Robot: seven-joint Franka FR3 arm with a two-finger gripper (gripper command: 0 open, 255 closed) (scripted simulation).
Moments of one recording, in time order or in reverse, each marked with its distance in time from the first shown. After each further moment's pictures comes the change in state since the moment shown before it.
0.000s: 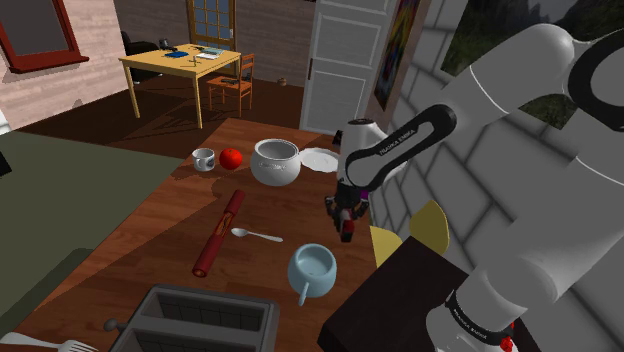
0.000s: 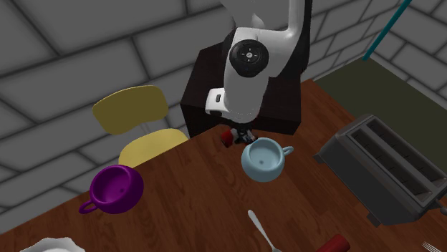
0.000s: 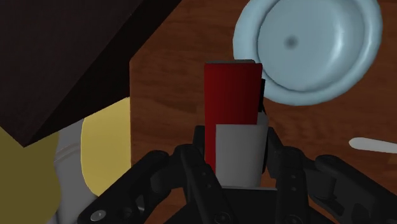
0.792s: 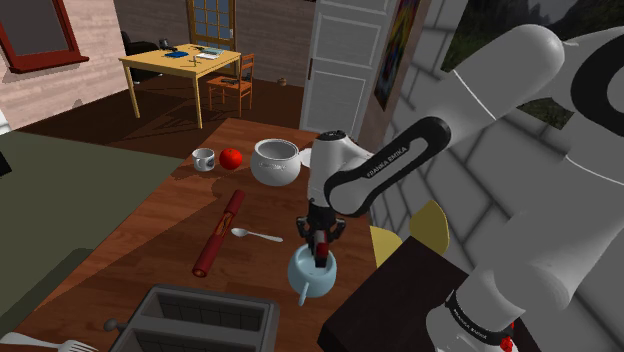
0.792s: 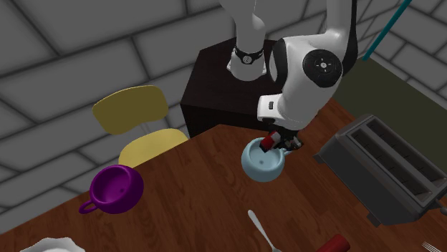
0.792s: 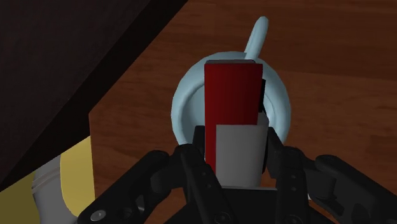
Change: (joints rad) arm 0.142 0.061 0.151 0.042 0.032 0.018 0.268
